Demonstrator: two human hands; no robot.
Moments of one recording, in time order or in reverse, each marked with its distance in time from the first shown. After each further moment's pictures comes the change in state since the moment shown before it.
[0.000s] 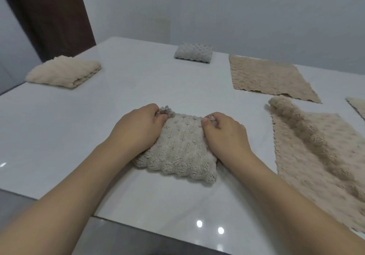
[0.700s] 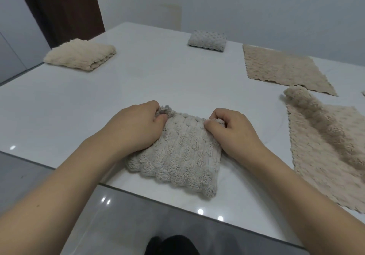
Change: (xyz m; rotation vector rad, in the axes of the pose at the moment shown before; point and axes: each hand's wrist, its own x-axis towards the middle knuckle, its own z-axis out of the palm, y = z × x) left_hand -0.041 -0.026 -0.024 0.104 -0.101 0.017; right_hand -0.026 -0.008 0.007 0.201 -0.139 -0.130
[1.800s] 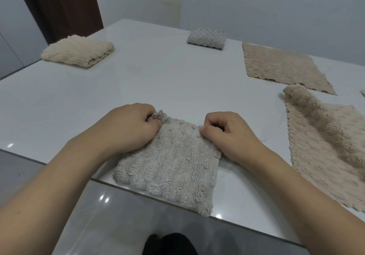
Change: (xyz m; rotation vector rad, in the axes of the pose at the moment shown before) left_hand -0.008 -0.007 -0.008 -0.035 -0.054 0.006; right_hand -0.004 0.001 -0.002 0.076 -0.150 -0.166
